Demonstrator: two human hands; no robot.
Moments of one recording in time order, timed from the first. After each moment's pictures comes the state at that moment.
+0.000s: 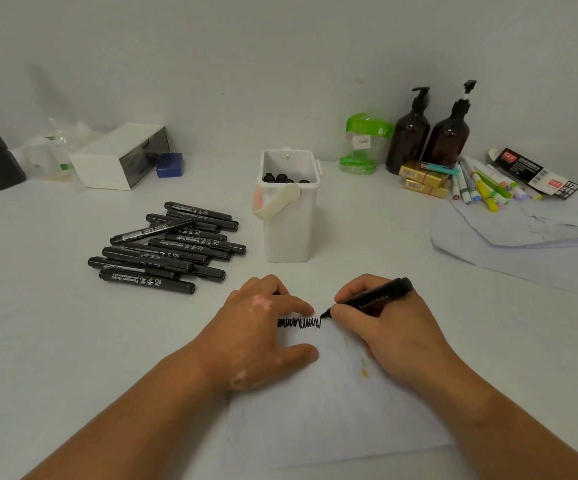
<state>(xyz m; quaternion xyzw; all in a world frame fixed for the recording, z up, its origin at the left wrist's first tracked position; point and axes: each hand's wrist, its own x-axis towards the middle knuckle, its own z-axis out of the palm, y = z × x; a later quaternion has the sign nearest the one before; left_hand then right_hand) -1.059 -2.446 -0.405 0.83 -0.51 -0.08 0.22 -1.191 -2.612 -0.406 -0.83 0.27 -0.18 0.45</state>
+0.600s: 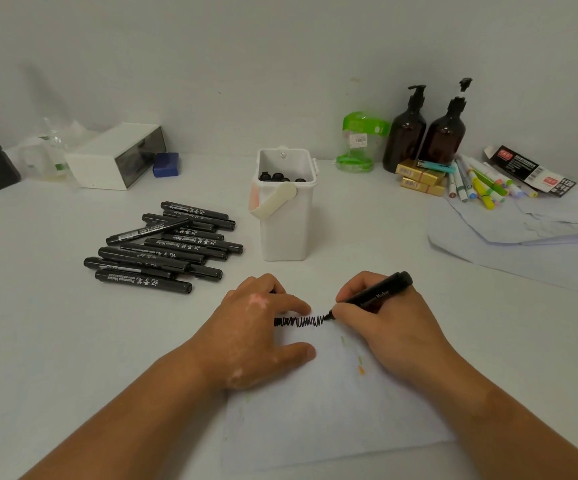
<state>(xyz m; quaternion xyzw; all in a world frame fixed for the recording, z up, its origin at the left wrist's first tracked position) -1.059 -2.446 -0.404 0.83 -0.50 -0.08 0.22 -1.191 -2.615 -0.405 -0.84 0.27 -0.18 0.43</state>
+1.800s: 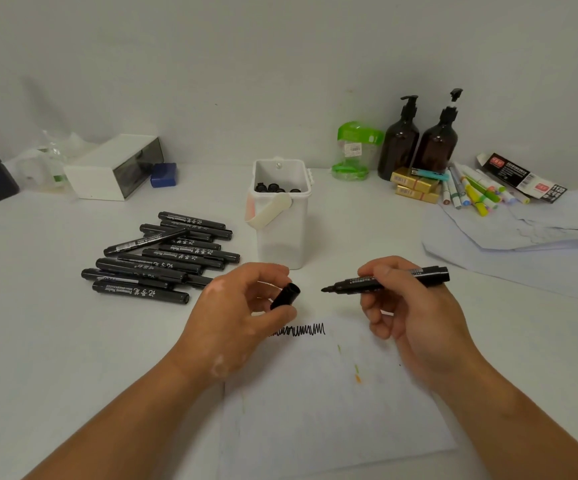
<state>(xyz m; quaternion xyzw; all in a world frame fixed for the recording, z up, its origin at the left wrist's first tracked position) -1.052 -2.446 -0.398 0.74 -0.34 -0.16 0.56 -1.198 -2.622 -0.385 -0.61 0.19 -0.26 0.72</state>
